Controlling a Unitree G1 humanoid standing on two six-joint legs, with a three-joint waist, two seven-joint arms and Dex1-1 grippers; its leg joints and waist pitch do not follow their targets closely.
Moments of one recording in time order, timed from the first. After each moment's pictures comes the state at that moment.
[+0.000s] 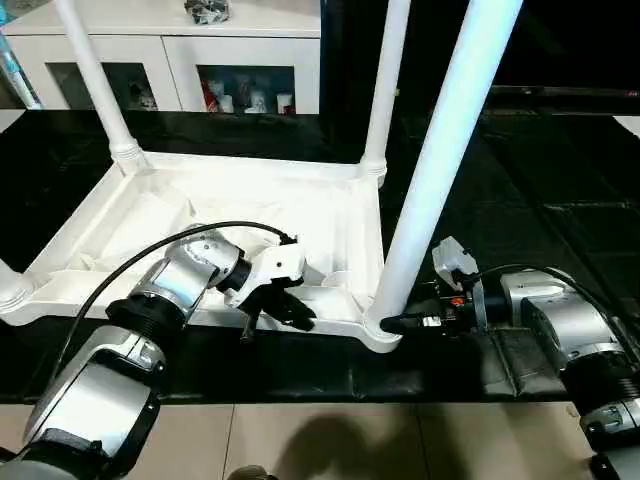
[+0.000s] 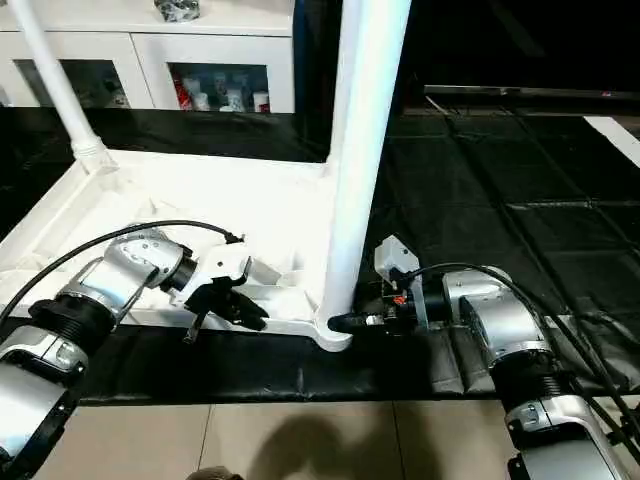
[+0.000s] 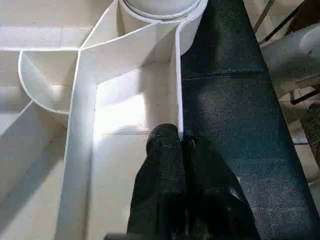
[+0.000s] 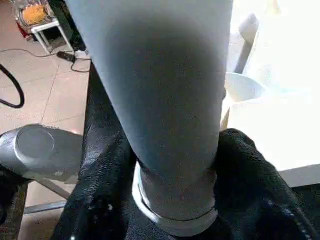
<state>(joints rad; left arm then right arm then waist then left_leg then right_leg) -0.80 0.38 -0.39 0.82 0.11 -0.06 -1.48 -0.52 -0.48 0.19 0.53 0.22 0.17 1.40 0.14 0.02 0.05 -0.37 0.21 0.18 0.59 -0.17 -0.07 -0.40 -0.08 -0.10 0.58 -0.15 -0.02</state>
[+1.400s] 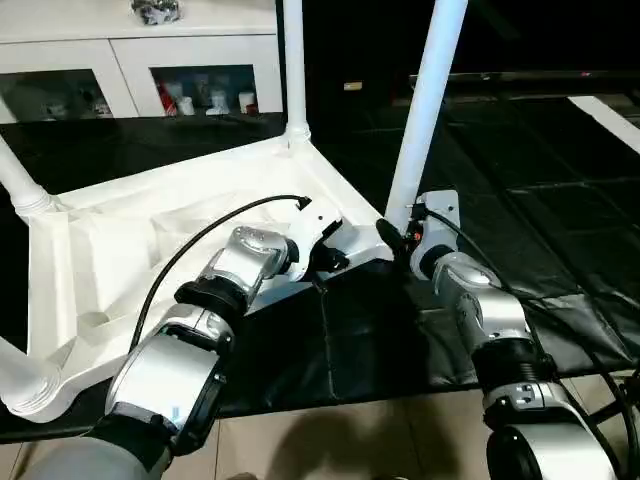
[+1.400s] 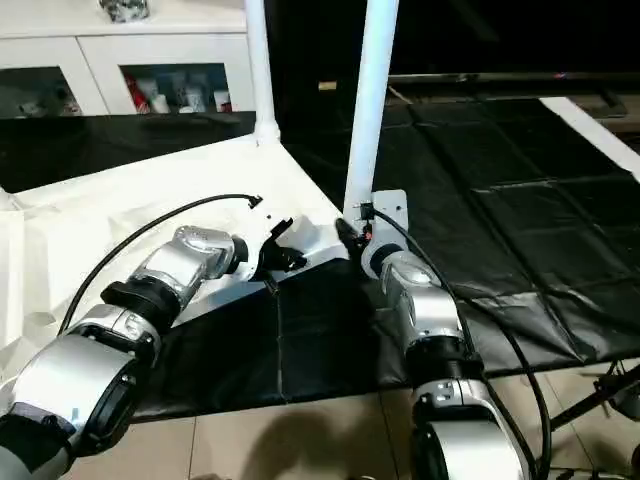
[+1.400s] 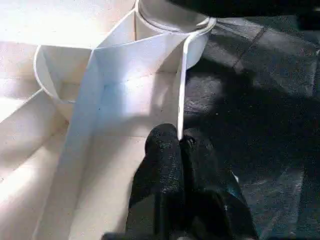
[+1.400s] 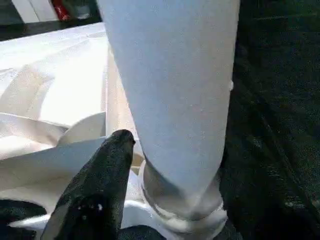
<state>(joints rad) -0.95 0.11 -0.17 1.07 0.08 0.23 -0.83 -0.59 -0.06 -0.11 0.59 0.12 0.25 0.33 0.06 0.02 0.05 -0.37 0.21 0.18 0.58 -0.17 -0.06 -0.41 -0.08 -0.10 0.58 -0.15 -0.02</state>
